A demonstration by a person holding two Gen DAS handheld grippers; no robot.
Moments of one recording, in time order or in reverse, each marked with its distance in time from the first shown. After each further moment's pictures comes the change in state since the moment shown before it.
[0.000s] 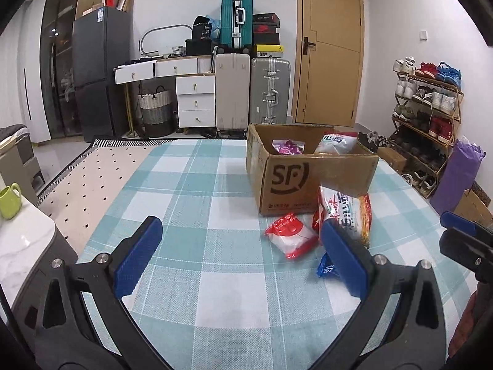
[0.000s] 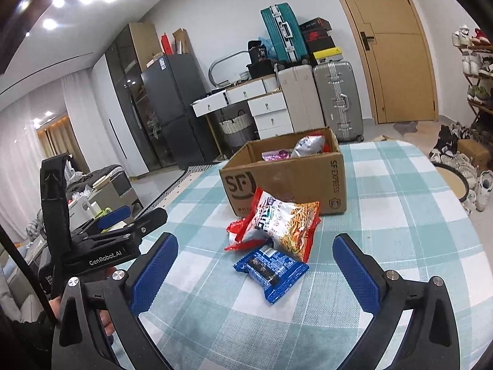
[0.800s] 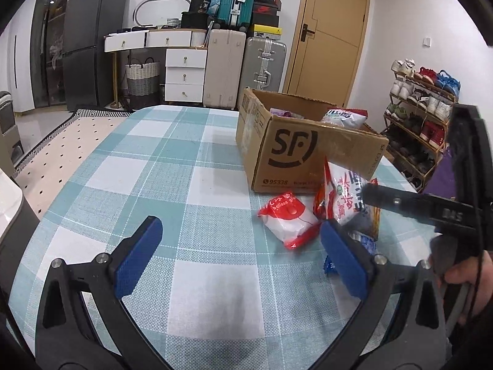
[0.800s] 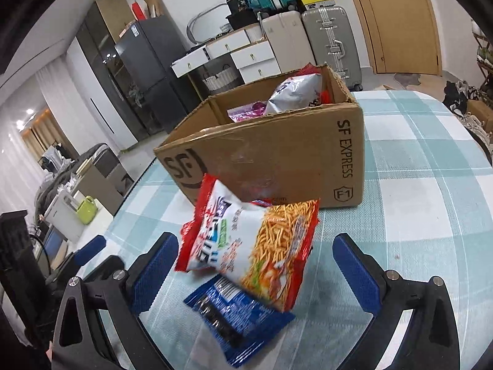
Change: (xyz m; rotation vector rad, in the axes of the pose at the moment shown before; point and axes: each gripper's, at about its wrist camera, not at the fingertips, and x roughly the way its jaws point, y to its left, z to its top) left arm 0.070 0.008 -0.027 -0.092 0.084 -0.099; right arm 0.147 -0.054 0.029 0.080 0.241 -0.010
